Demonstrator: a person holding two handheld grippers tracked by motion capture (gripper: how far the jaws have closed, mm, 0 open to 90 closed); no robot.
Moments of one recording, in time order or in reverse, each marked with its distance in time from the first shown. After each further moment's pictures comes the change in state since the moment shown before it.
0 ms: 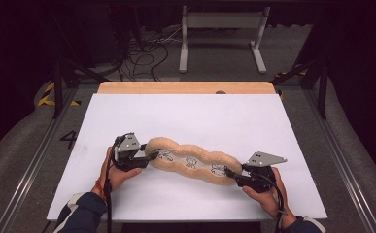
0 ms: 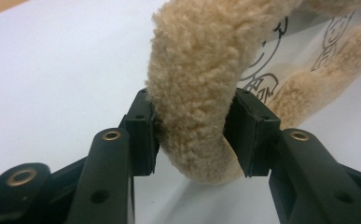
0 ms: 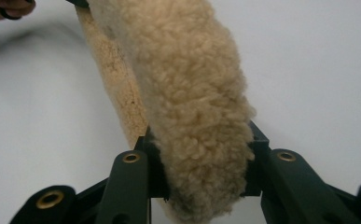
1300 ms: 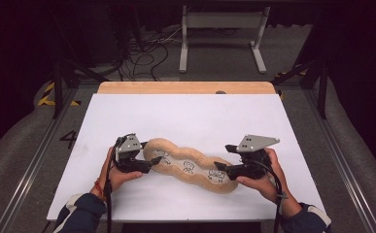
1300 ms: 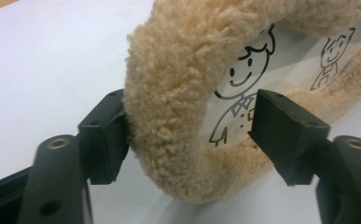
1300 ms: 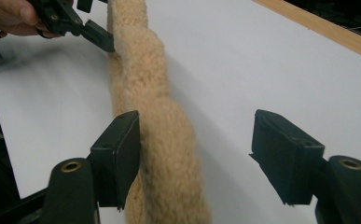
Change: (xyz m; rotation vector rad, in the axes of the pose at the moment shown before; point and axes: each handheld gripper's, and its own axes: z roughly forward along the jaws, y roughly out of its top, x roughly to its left) left arm -0.004 0.003 -0.001 -0.002 -0.010 0.007; right arm 0.021 0.066 -0.014 0.022 0.021 -0.173
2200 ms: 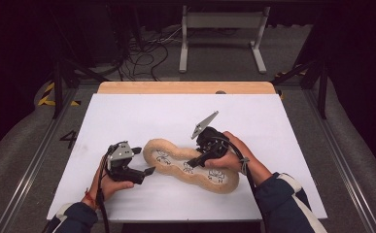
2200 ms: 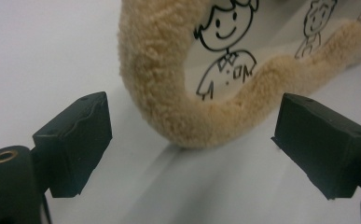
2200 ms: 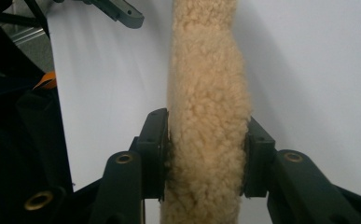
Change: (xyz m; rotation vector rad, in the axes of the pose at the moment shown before) left arm -0.005 -0.018 -0.013 0.001 -0.008 -0.047; right arm 0.001 0.071 0.092 0.390 0.348 -0.100
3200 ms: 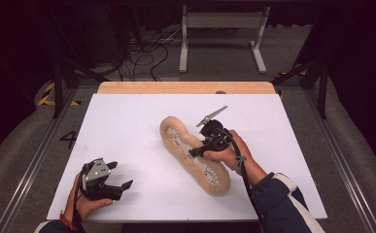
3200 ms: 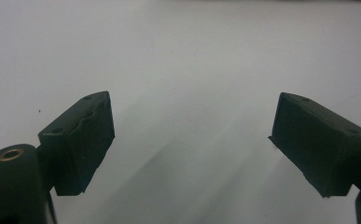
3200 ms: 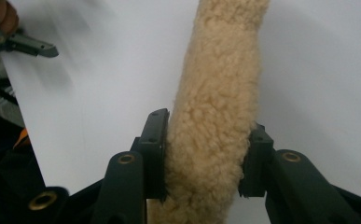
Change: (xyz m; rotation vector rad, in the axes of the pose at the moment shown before) left arm -0.007 -0.057 -0.056 0.067 0.148 -0.017; right arm -0.014 -0.001 -0.001 -0.075 -0.093 0.232
